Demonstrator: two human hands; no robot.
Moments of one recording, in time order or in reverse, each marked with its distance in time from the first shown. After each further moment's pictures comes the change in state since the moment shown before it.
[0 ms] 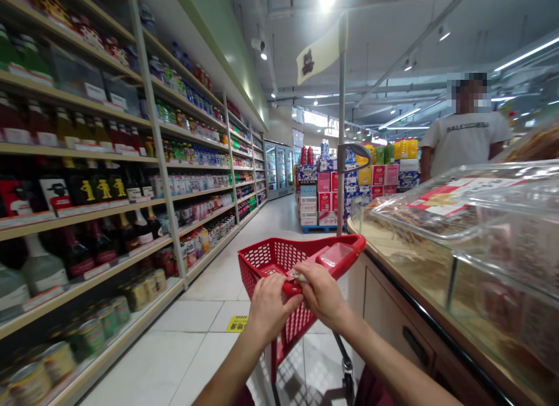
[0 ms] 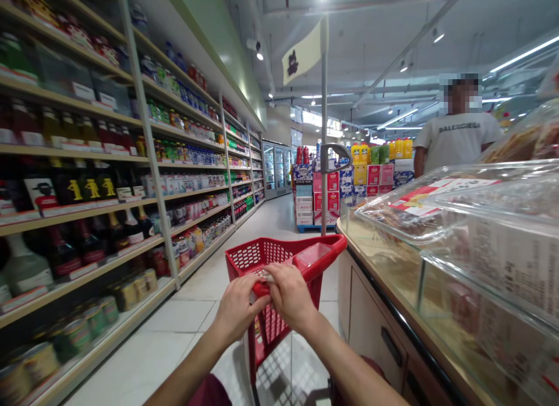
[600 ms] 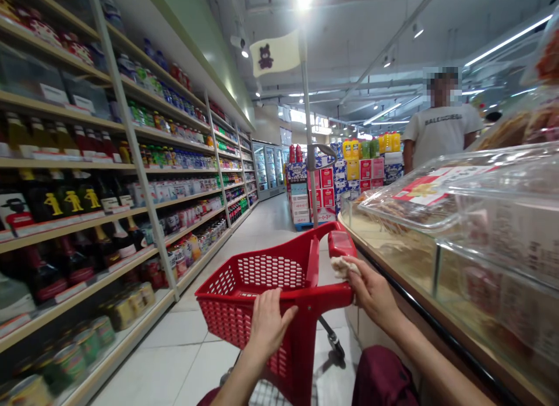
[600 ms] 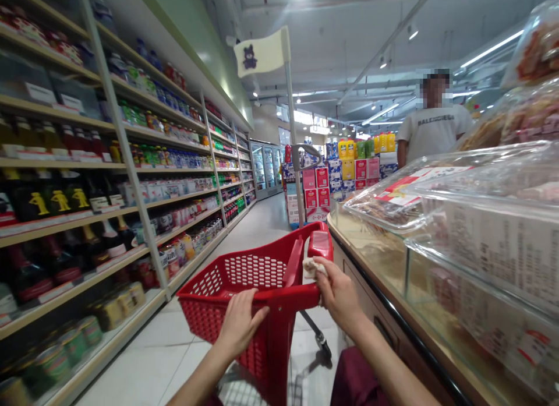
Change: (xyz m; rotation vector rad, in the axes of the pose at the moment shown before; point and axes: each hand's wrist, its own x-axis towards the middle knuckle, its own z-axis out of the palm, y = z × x) left_hand -0.012 -0.018 0.062 0.095 -0.080 -0.107; right_hand -0.042 0.034 -0.065 -0.015 0.157 0.345
